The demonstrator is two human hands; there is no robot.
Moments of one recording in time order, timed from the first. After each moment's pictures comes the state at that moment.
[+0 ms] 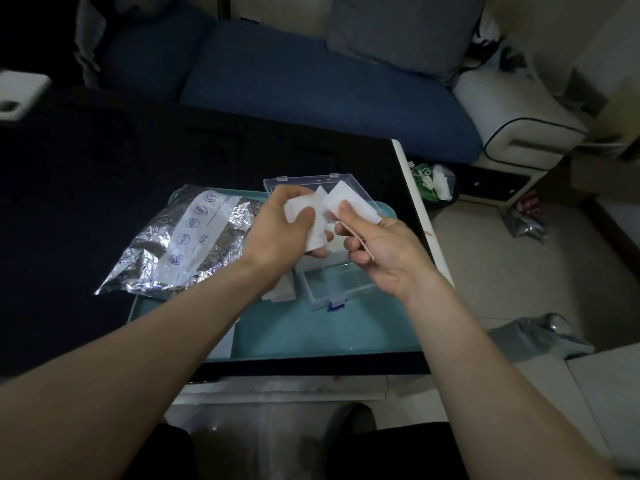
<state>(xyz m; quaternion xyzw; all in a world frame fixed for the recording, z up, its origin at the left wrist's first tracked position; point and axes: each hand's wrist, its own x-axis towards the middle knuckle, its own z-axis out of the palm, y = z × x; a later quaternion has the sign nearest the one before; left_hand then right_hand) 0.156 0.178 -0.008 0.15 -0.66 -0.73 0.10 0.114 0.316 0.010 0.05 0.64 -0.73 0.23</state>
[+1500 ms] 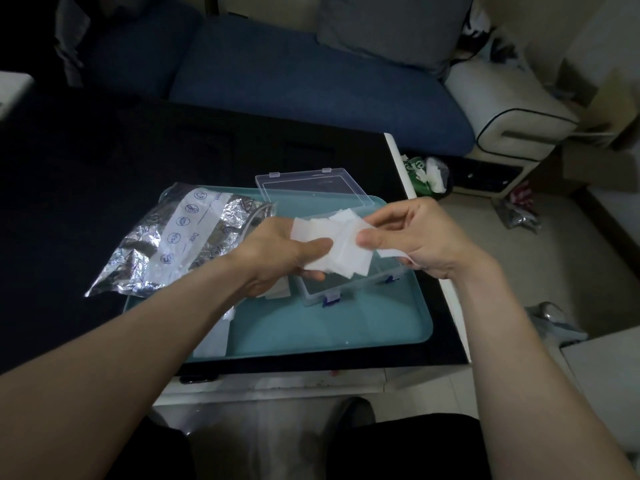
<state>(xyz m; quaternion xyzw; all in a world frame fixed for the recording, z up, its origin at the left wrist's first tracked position) 0.161 0.173 -0.017 0.11 -0.63 -0.76 -0.13 0.096 0.375 0.027 -0.16 0.77 -0.58 0.22</state>
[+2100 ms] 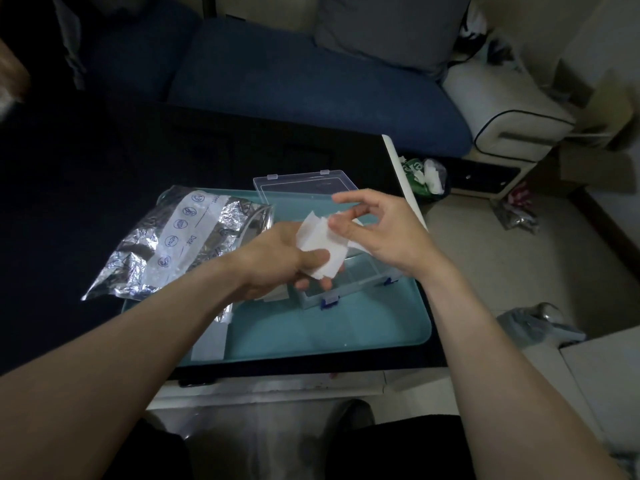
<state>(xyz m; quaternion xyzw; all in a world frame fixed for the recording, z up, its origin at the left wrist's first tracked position) 0.165 0.171 -0.013 0.01 -0.68 -0.71 -0.18 0.097 0.348 0.012 -0.21 0.85 -0.47 0.11</state>
